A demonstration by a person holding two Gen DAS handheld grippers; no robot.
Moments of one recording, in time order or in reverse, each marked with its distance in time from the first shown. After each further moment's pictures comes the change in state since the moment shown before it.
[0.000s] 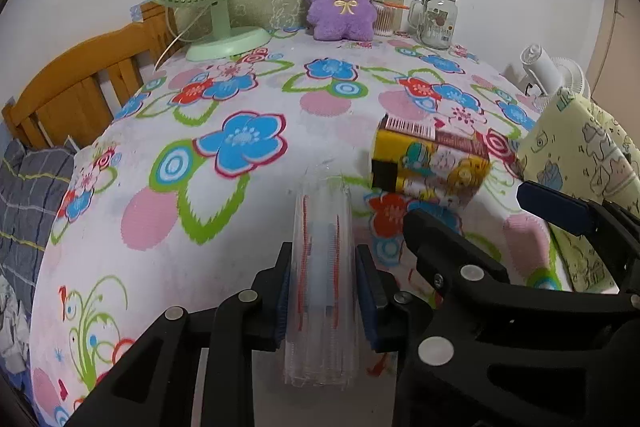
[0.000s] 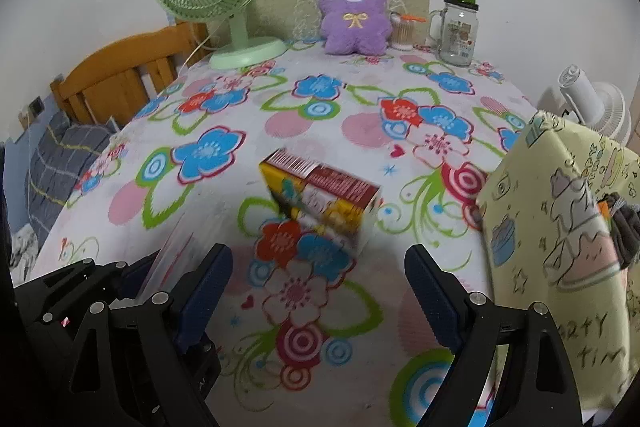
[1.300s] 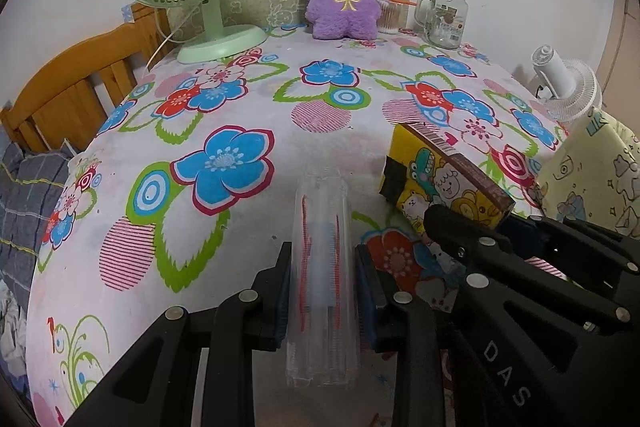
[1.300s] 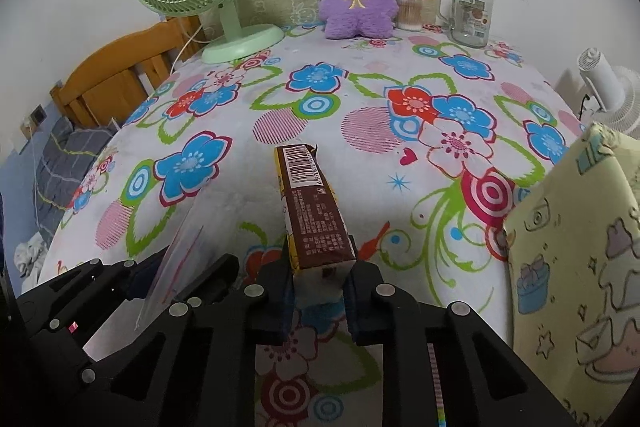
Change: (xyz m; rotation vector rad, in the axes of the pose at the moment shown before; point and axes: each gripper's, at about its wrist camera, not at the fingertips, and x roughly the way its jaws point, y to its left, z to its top) left arm 0.026 -0.008 0.021 -0.005 0.019 0.017; right arm 0.036 -0.014 0.020 0.036 0.069 0.062
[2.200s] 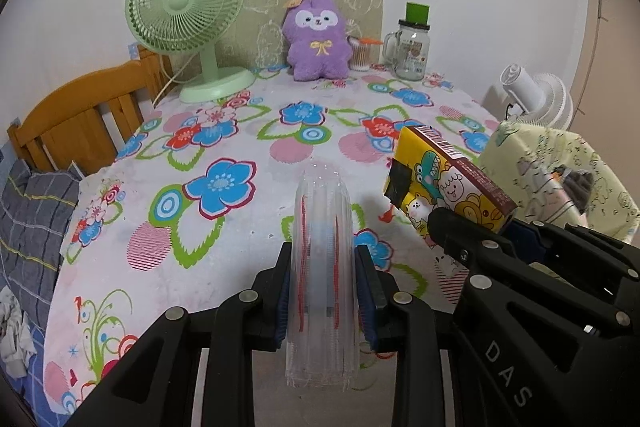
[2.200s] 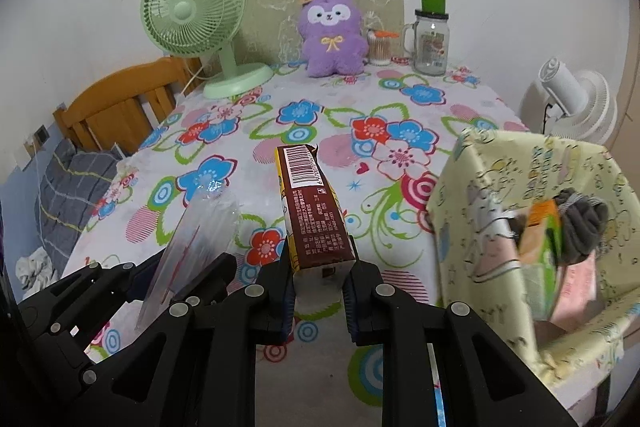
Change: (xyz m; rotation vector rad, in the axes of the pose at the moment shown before) left arm -0.073 -0.029 -0.014 0.023 -0.118 -0.016; right arm -0.086 -0.009 -0.021 0.024 -0.112 -0.037
